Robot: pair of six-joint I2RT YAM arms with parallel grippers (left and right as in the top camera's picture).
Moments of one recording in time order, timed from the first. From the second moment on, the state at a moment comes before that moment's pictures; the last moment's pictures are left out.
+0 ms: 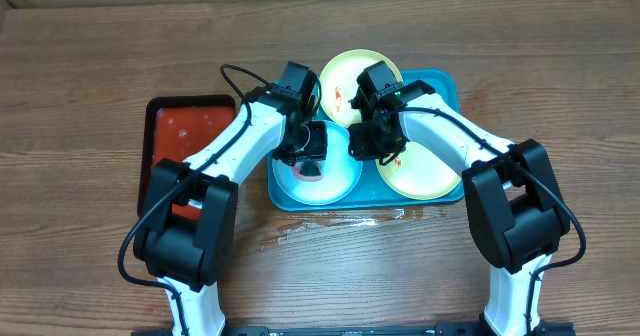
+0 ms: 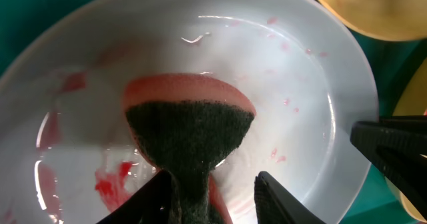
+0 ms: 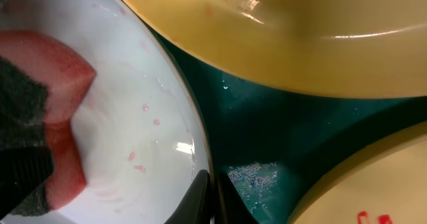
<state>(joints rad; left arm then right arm) -0.39 1.98 1.38 -0.77 0.22 -0.41 0.45 2.07 1.47 -0.80 -0.25 0.25</state>
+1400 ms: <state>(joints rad) -0.41 2.01 1.38 -0.81 0.10 -0.39 0.45 2.07 1.47 -0.79 -0.25 0.25</state>
